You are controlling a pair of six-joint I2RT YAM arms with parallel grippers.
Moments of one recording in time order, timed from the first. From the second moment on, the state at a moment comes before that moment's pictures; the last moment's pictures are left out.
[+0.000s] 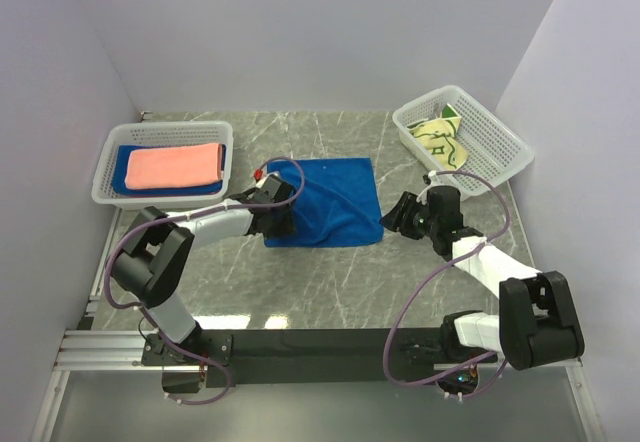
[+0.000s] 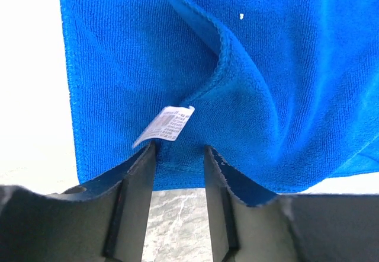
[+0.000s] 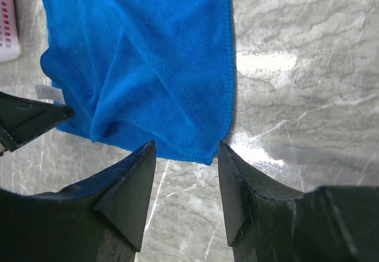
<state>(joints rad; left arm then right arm) -0.61 1.67 0.94 -0.29 -0.13 -0.80 0.17 1.24 0.50 0.08 -0.32 0.57</state>
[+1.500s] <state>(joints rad) -0.64 1.67 0.99 -0.33 -0.19 -0.81 0.17 1.46 0.48 0.17 -0.39 0.66</state>
